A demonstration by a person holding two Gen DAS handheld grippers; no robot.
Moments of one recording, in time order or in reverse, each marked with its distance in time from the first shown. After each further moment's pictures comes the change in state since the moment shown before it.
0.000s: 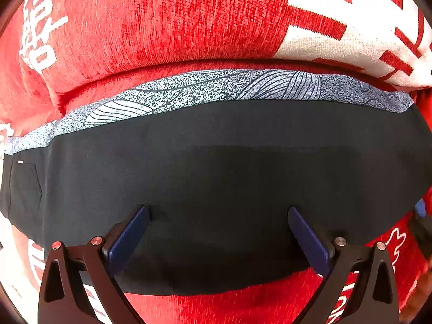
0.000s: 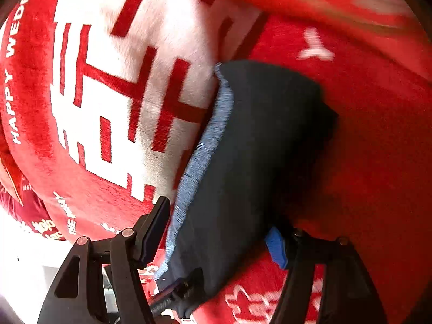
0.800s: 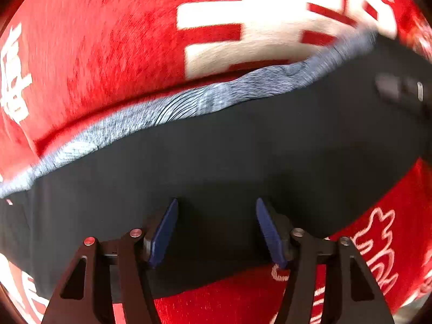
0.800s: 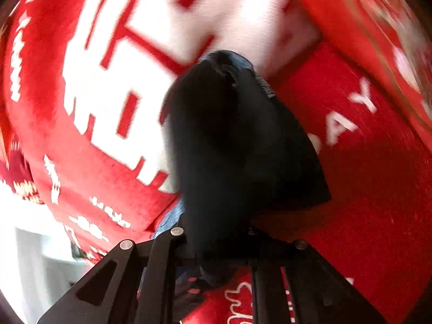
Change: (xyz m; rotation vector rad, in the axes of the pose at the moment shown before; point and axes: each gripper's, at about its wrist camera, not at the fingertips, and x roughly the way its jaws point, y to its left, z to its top) left arm -0.007 -0.046 -0.021 0.198 -0.208 -0.068; right arm 0.025 0.087 0.009 -0.296 0.080 -0.055
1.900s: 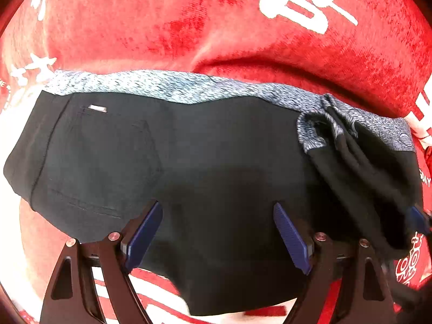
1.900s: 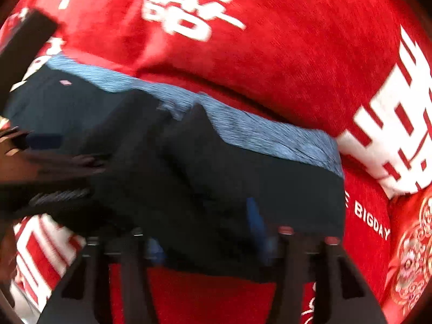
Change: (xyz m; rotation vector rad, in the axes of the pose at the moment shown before) left arm -0.014 0.311 -0.093 -0.395 0.096 0.061; right arm 0.218 0.240 -0.257 -1.093 0.200 -0.606
